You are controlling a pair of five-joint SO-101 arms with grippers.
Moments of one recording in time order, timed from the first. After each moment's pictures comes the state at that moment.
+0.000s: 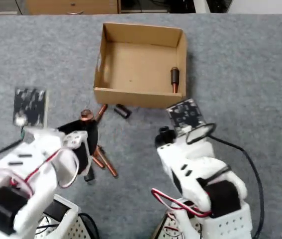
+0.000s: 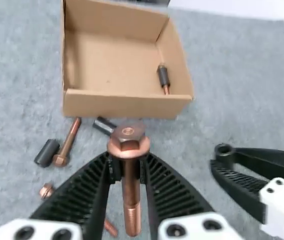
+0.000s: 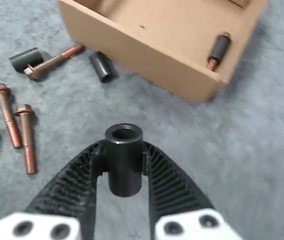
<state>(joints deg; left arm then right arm) 22.4 -74.7 31.7 78.9 10.9 -22.6 -78.0 55.3 75.7 -0.8</state>
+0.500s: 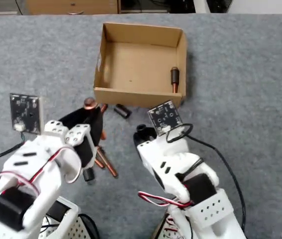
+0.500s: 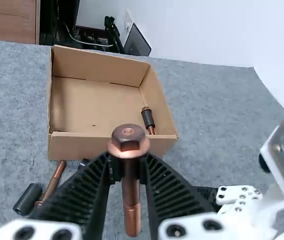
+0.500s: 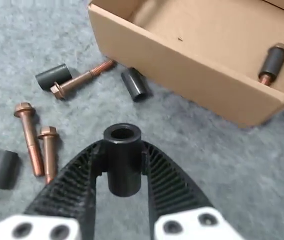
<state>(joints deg) 22.4 -73.7 38.4 63.8 10.9 -30.7 -77.8 73.7 52.4 -8.5</state>
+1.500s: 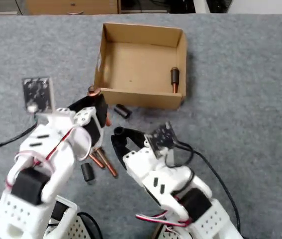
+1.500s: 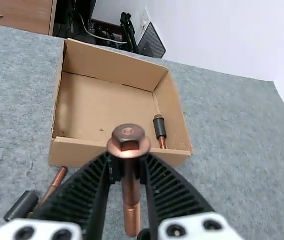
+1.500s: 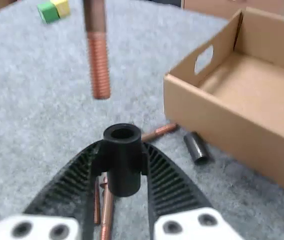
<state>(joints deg) 19.4 -72.2 46.3 51.1 14.5 -42.6 -98.2 86.4 41.5 -14.5</state>
